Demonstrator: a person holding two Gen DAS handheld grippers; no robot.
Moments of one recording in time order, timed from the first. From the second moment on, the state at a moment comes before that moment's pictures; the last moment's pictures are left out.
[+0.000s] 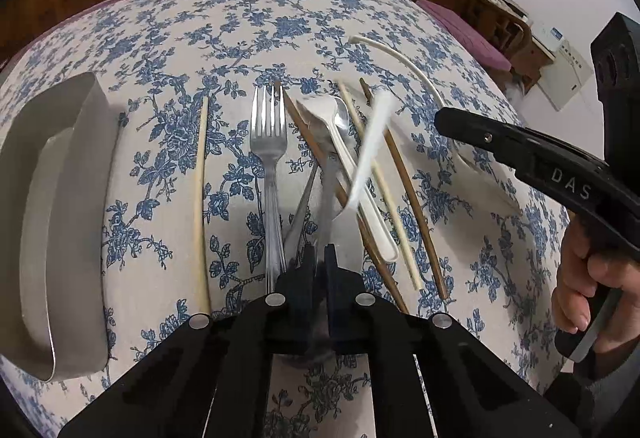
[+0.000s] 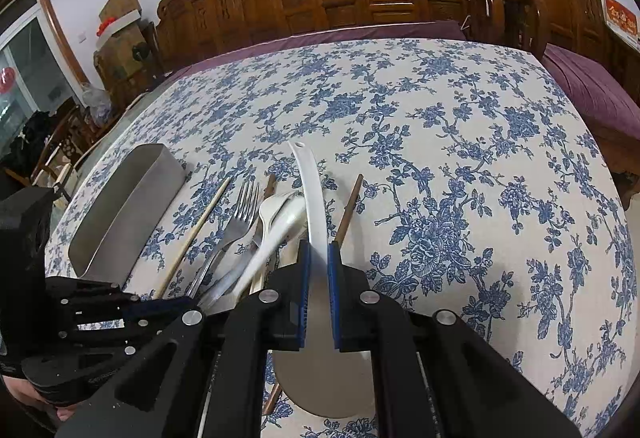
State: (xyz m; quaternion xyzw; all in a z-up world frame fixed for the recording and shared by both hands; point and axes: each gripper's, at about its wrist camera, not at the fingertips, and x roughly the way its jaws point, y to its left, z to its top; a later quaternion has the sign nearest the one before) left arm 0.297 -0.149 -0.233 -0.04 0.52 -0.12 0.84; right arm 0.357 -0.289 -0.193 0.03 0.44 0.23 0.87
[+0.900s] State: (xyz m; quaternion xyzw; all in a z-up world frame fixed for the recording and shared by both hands) left arm 0.302 -0.174 -0.243 0.07 0.54 -0.13 0.83; right arm 0.356 -0.287 -0.191 0.03 0.44 0.23 0.87
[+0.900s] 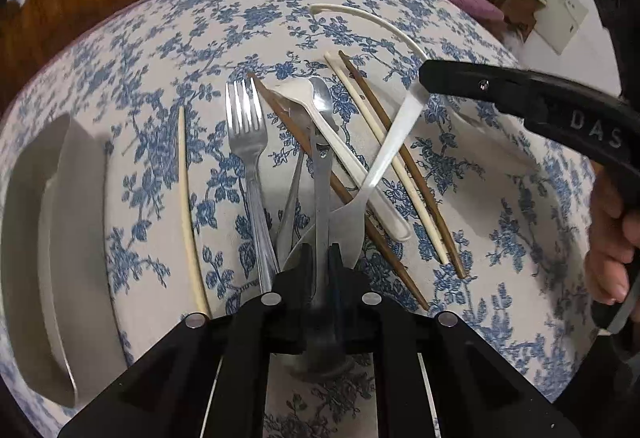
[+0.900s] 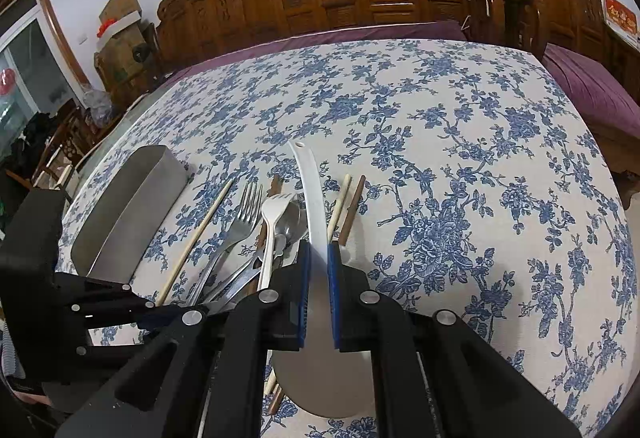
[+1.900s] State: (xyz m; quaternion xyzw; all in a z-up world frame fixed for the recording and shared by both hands) left arm 0.283 -0.079 -0.153 0.03 0.46 -0.11 0.88; right arm 0.329 -0.240 -0.145 0.03 0.42 0.21 0.88
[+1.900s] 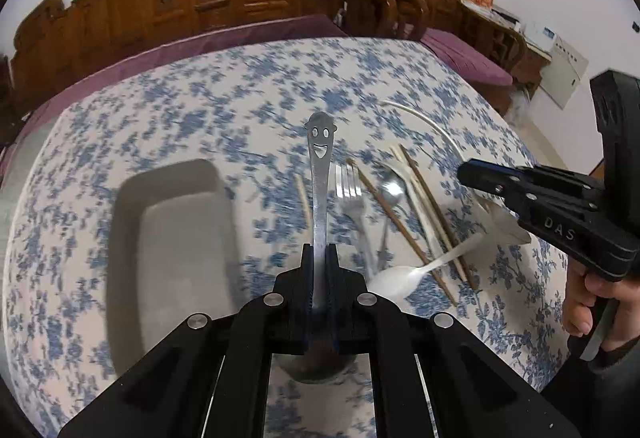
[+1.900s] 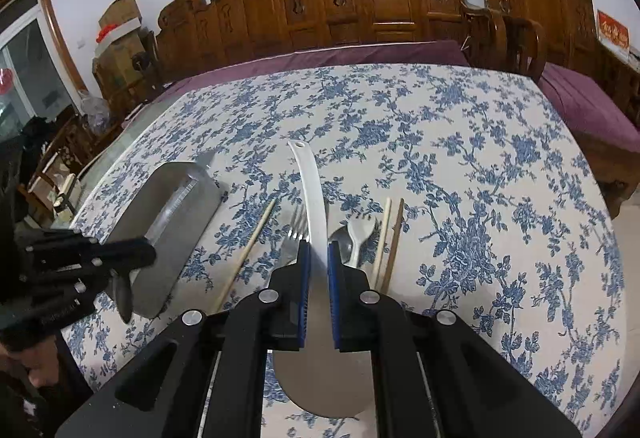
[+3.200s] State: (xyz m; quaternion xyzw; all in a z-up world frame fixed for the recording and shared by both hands) left arm 0.295 0.069 -0.196 -0.05 0.46 -0.07 0.88; right arm 0.327 -0.053 -0.138 0.02 0.42 0.26 0.87
